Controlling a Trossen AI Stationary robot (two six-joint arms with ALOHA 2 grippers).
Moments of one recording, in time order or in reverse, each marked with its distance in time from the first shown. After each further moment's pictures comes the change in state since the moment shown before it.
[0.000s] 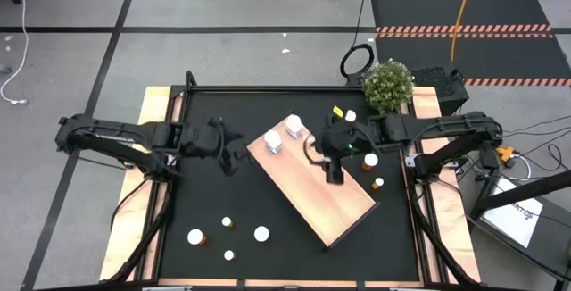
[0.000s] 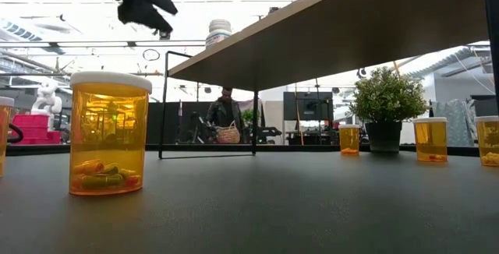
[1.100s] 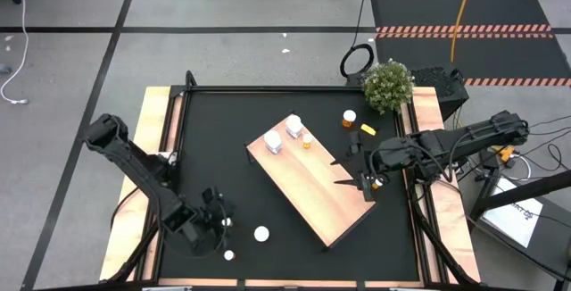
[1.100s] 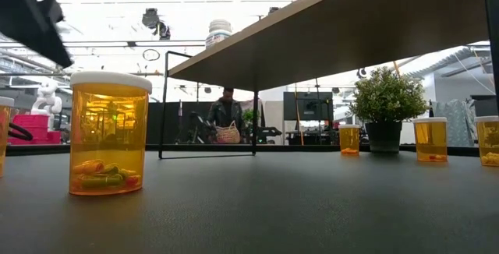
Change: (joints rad) left arm -0.698 0.409 -0.001 -0.070 -0.193 -0.672; right arm 0.161 -0.407 -0.492 0.375 -0.001 -0.060
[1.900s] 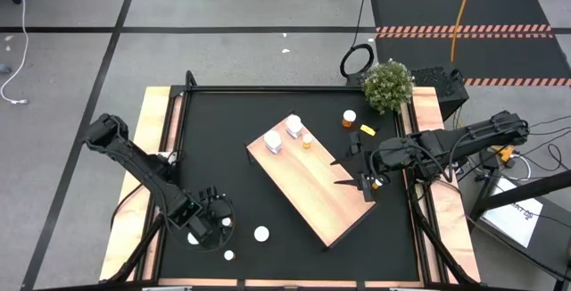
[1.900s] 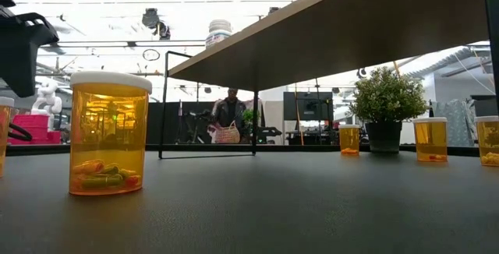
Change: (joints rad) left arm 0.062 0.000 0.000 -0.109 0.277 0.062; right arm 0.000 0.000 0.000 0.004 0.000 -0.016
